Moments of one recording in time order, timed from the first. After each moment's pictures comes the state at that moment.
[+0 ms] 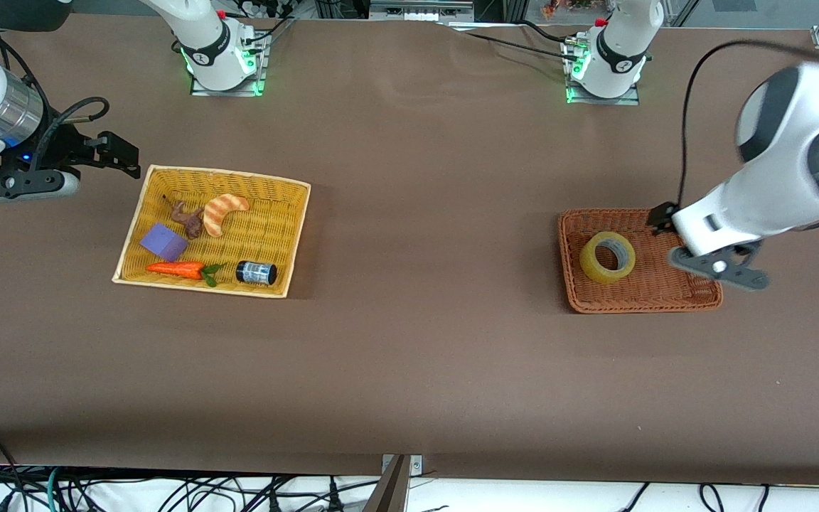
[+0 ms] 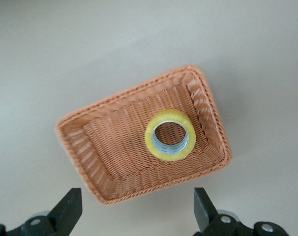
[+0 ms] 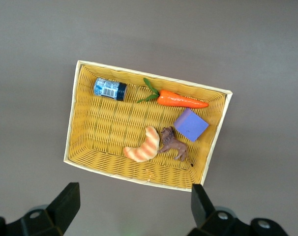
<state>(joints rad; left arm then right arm) 0.38 0.29 -0.59 -1.48 0.23 1.58 0.10 0.26 0.03 -0.15 -1.63 0.01 1.58 0.01</state>
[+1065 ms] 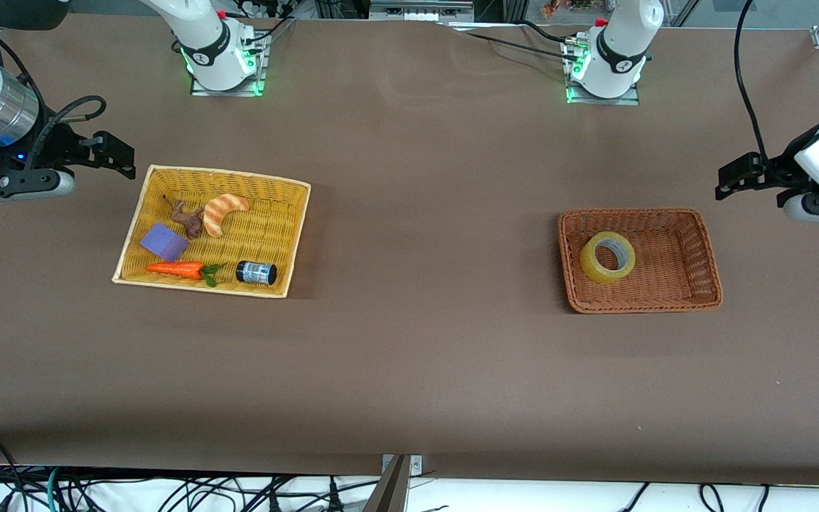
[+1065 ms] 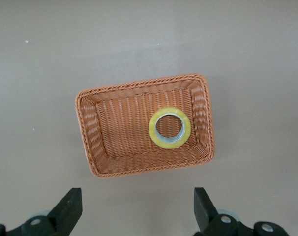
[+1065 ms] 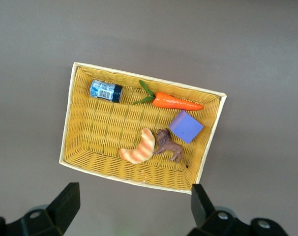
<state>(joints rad) 0.02 0.06 -0.02 -1.59 -0.01 1.58 0.10 0.26 0.03 -0.15 -1.62 0.00 1.58 0.00</state>
